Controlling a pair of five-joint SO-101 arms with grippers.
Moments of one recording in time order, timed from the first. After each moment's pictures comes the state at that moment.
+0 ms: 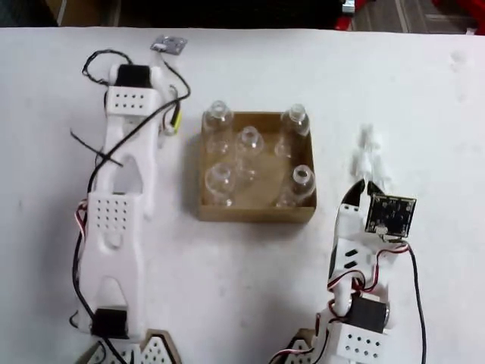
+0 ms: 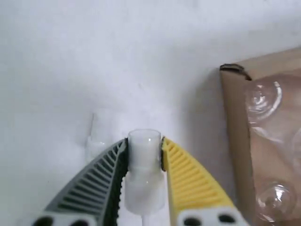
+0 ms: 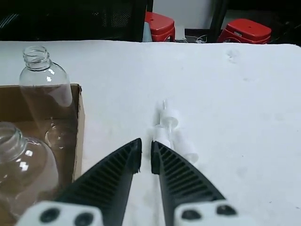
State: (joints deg) left arm -2.6 59.6 -72.8 100.8 -7.3; right arm 11.3 -102.9 96.4 32.6 8.5
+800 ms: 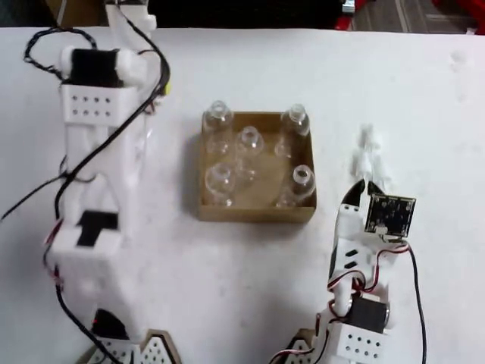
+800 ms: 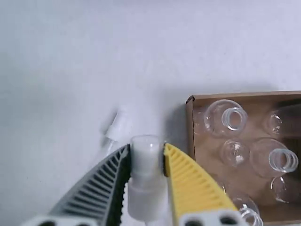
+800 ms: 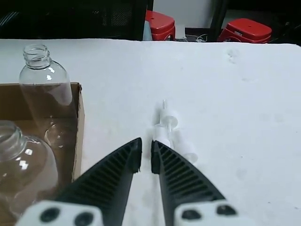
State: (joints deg) left arm -1.3 22.7 -56.5 102.3 7.2; right arm 11.3 -102.9 96.4 32.6 8.7
